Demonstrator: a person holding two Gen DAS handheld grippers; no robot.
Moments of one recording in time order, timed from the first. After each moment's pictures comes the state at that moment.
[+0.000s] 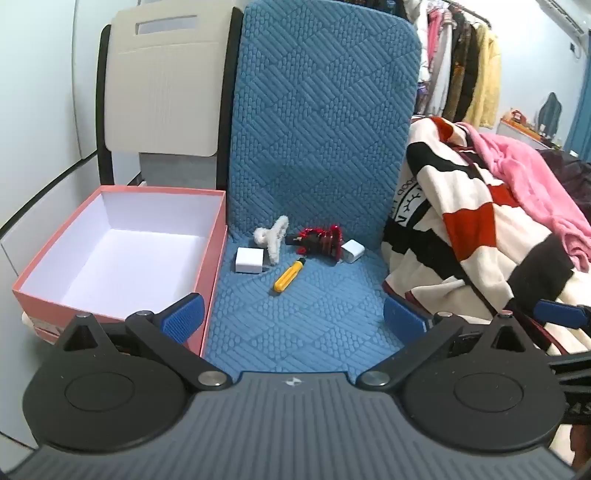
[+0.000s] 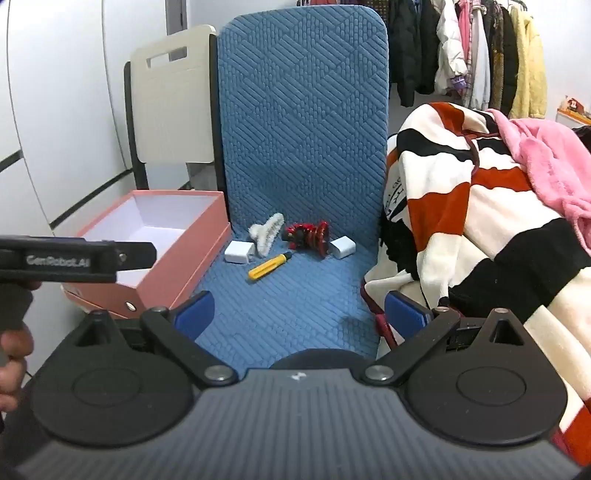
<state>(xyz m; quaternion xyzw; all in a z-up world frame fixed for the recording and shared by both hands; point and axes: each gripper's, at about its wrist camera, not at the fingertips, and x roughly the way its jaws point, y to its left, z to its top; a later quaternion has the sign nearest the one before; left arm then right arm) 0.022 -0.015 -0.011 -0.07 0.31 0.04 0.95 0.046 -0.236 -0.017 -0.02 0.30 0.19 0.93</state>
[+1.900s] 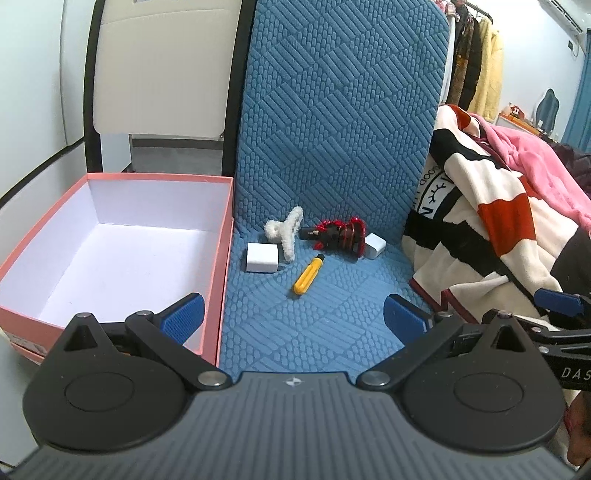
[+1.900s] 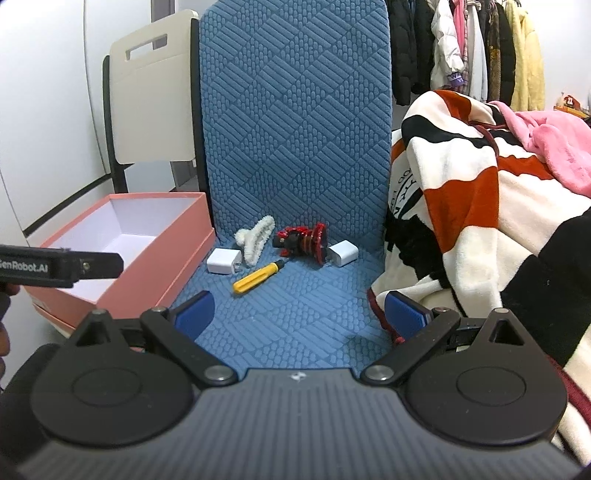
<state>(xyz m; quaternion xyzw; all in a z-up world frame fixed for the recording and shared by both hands) 0.072 0.034 -0.071 -0.07 0.32 0.02 0.95 0.094 -0.207 -0.070 -0.02 0.29 0.17 0.94</state>
